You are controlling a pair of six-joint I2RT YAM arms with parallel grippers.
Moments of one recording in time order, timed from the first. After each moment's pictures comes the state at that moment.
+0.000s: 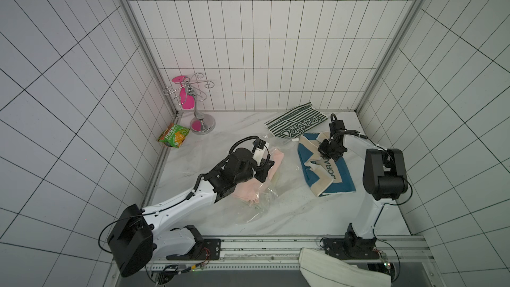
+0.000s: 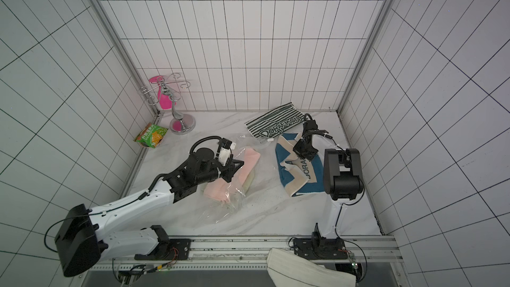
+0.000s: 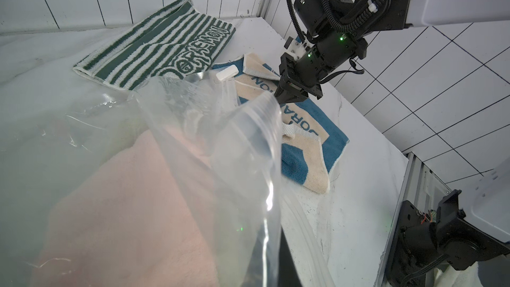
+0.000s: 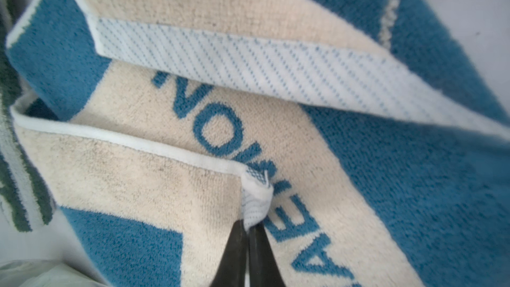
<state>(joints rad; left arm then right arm) -0.78 1.22 0.80 -0.01 0.19 -0.34 0.02 1.90 1.31 -0.68 -0.11 0.68</state>
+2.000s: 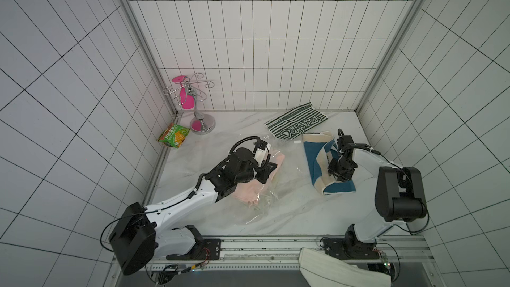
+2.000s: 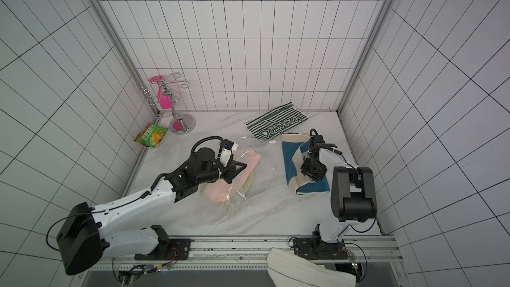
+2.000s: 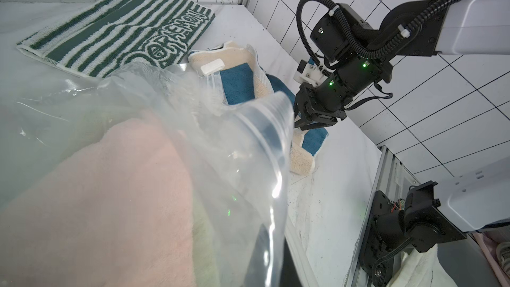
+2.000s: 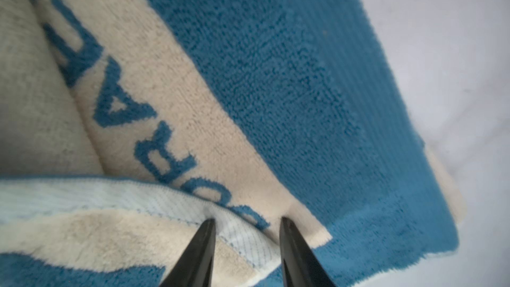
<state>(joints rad) -0.78 1.23 0.80 0.01 0.29 -0.39 -0.02 1.64 0.99 -0.82 -0.02 0.58</state>
